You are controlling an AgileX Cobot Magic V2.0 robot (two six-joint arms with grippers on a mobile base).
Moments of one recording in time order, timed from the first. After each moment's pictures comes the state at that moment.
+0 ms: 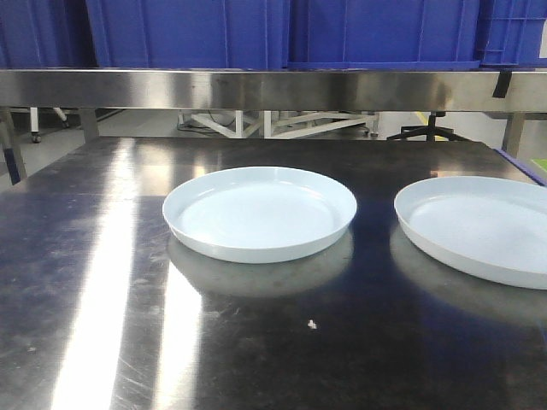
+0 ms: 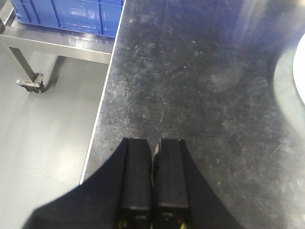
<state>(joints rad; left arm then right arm) -0.19 0.87 -0.50 0.10 0.43 -0.27 -0.09 1.44 -0.81 0.03 0.39 0.19</state>
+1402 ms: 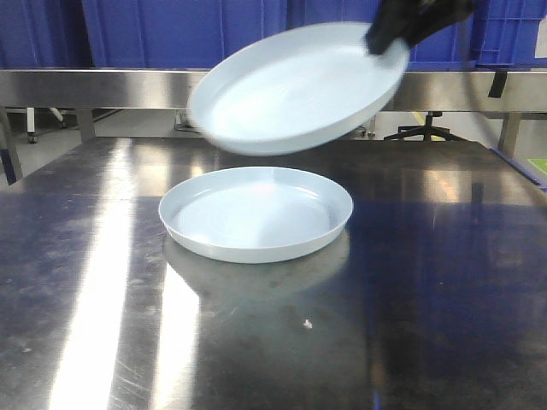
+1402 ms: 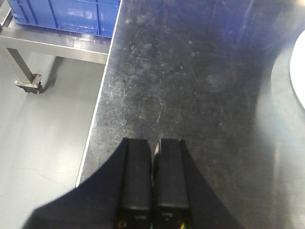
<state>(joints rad) -0.19 0.87 -0.50 0.10 0.43 -0.27 0.40 1.57 -1.28 -0.02 0.52 0.19</state>
